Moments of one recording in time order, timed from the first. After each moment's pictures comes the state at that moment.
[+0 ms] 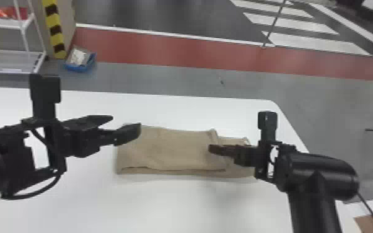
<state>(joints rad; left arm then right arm) -0.12 0.30 -0.23 -1.95 0.65 0.84 -0.25 -0.13 -0.09 -0.26 -1.70 0.06 1.02 0.61</state>
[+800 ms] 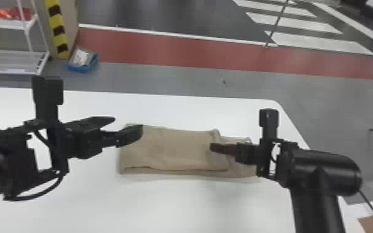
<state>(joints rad) -0.10 0.30 -0.22 -1.96 0.65 0.84 -0.25 -0.15 -0.10 -0.26 -1.69 0.06 1.06 0.62</state>
